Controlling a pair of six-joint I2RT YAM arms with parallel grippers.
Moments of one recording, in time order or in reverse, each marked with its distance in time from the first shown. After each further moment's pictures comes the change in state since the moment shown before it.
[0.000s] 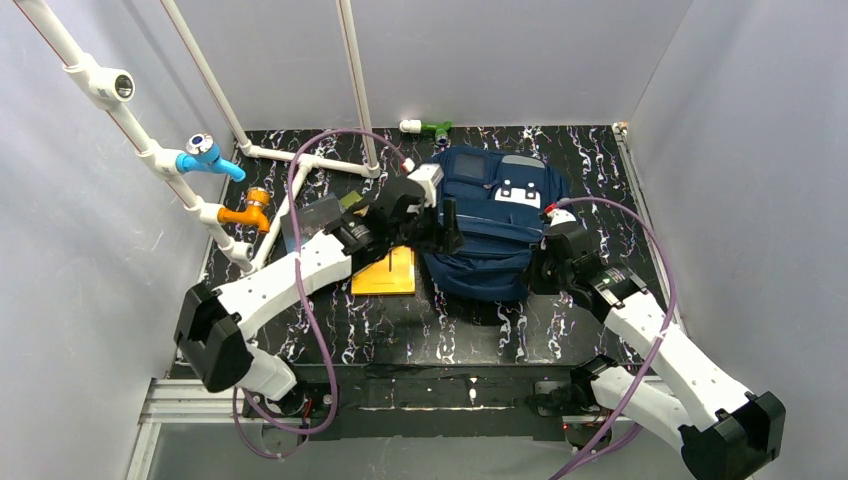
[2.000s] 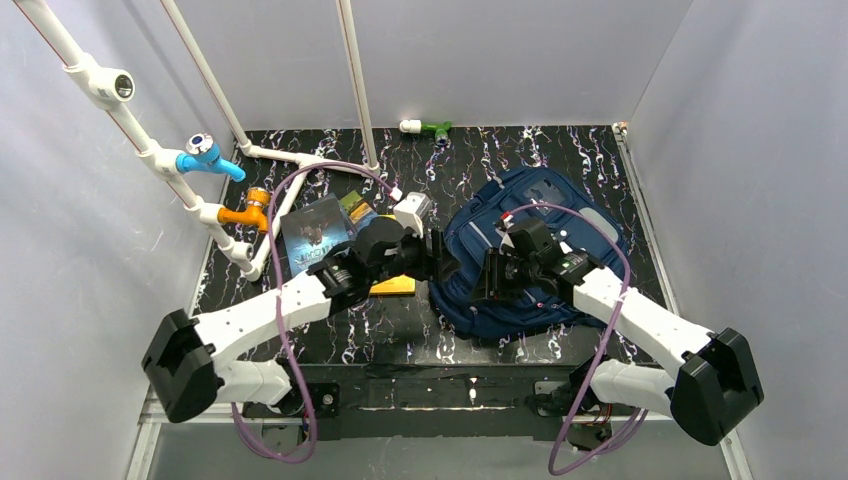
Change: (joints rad) left arm -0.050 -0.203 -0.415 0.358 -0.053 -0.060; right arm 0.118 0.261 0.027 0.129 -0.401 0.204
